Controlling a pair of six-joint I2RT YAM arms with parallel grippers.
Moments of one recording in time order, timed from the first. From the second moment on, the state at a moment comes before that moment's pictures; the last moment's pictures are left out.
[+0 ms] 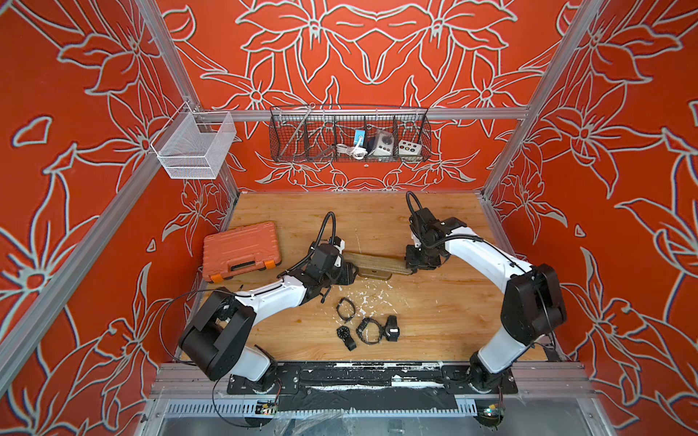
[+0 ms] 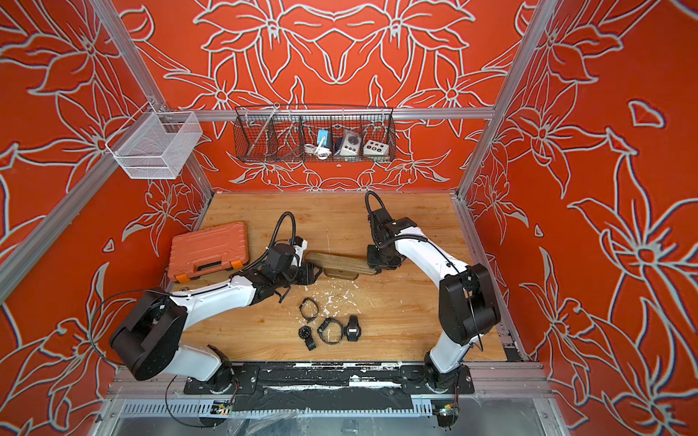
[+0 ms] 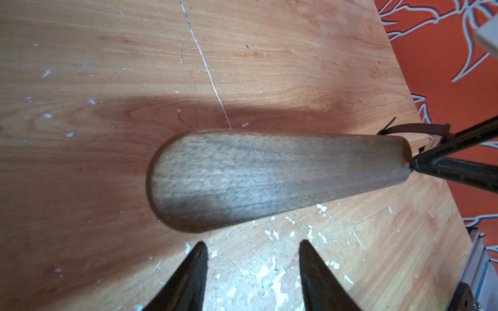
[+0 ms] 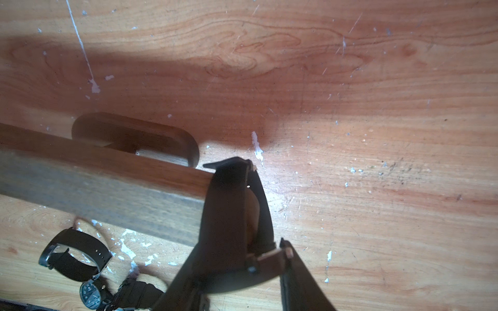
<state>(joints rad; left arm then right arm) -0.54 1.45 0.71 0.05 0.14 -0.52 0.45 1.67 1.32 -1.00 -0.09 0.42</state>
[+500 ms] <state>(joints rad) -0.40 1.51 0.87 -0.02 0.20 -0.49 0.45 1.67 1.32 -1.00 -0.07 0.42</state>
